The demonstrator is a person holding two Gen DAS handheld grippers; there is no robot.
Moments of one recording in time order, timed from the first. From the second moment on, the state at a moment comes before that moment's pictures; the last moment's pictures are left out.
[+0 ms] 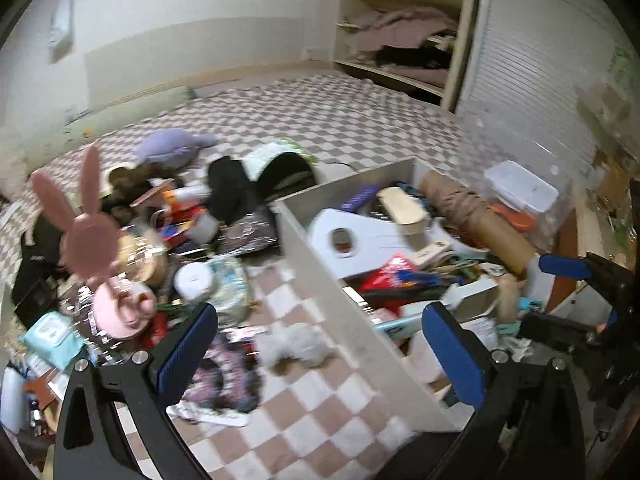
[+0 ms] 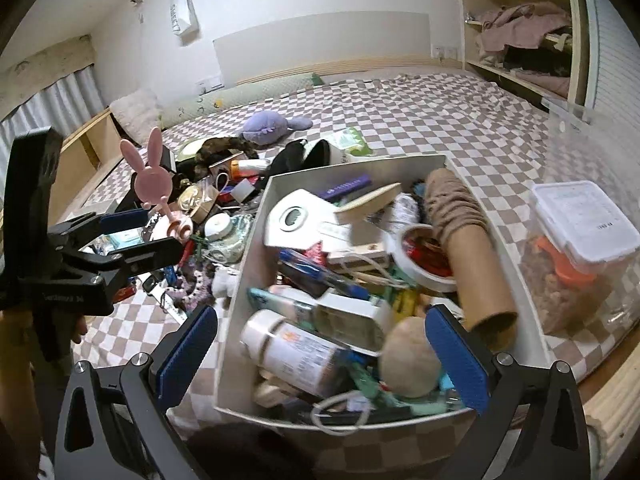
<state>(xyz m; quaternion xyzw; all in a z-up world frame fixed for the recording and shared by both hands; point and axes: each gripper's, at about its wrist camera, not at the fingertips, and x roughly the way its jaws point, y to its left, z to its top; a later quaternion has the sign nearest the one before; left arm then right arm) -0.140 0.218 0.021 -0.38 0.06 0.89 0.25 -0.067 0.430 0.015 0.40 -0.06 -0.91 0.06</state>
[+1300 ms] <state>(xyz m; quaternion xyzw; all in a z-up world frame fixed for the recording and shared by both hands) -0.100 -0.058 -0.086 -0.39 -0.05 0.90 -0.21 -0.131 0.235 -0.064 0.39 -0.01 -0.90 0.18</state>
